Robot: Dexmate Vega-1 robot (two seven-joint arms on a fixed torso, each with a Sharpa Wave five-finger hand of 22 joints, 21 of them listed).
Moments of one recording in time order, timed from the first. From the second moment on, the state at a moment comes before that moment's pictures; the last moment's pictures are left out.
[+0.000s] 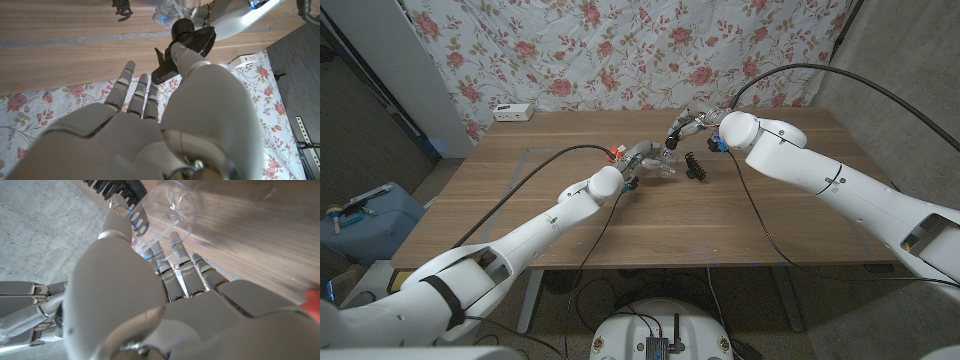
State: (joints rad) left arm 0.55 0.40 0.77 -1.25 -0.01 -0.07 0.10; left_hand 1.22 -0.05 0.20 -0.22 0.18 0.80 -0.08 0.31 0.21 0.85 -0.14 0.23 0.48 0.85 -0.07 0.20 0.18 0.27 -0.04 0.18 0.16; right arm -0.41 -0.73 -0.84 -2.06 -0.03 -0.86 0.06; right_hand 1.16 0.01 0.54 -0.18 0.18 0.93 -0.16 0.43 0.23 0.34 0.06 0.22 0.25 0.31 0.05 0.24 0.24 0.43 0.15 0.19 0.17
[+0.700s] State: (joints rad) left arm 0.57 0.41 0.76 -1.28 -0.01 -0.06 0.13; left_hand 1.22 -0.05 0.20 -0.22 0.18 0.80 -0.08 0.31 0.21 0.85 -0.14 0.24 0.48 0.85 -0.07 0.20 0.18 0.27 -0.04 0.18 0.16; right arm -0.41 -0.76 -0.83 -2.10 -0.02 -0.87 0.08; right_hand 1.18 0.01 0.52 -0.16 0.18 0.69 -0.22 0.30 0.20 0.27 0.06 0.20 0.25 0.26 0.08 0.24 0.24 0.41 0.15 0.19 0.17
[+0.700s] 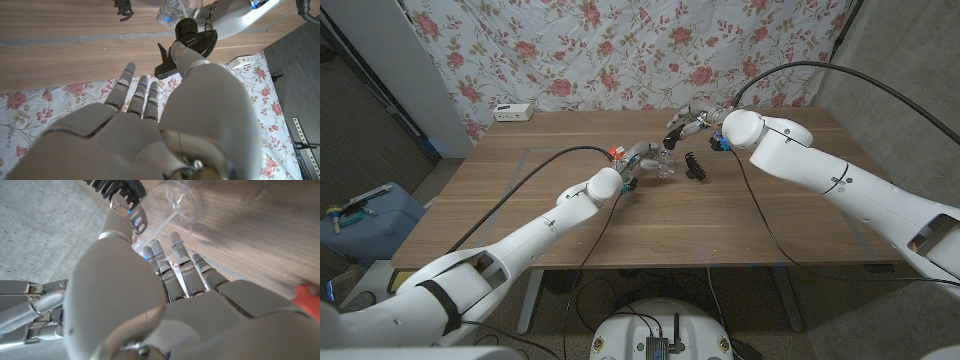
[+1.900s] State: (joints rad) left arm 0.60 0.39 0.75 -1.26 0.04 -0.12 0.24; left_hand 1.22 -0.05 0.20 -0.22 0.18 0.80 -0.08 0.31 0.21 0.85 -0.14 0.23 0.48 0.85 -0.07 0.19 0.18 0.27 -0.04 0.18 0.16; right arm -0.43 -0.80 -0.78 -2.23 0.04 -1.04 -0.01; right_hand 0.79 -0.02 0.36 -0.04 0.18 0.57 0.00 0.22 0.21 0.35 0.13 0.25 0.26 0.39 0.12 0.27 0.25 0.61 0.14 0.25 0.18
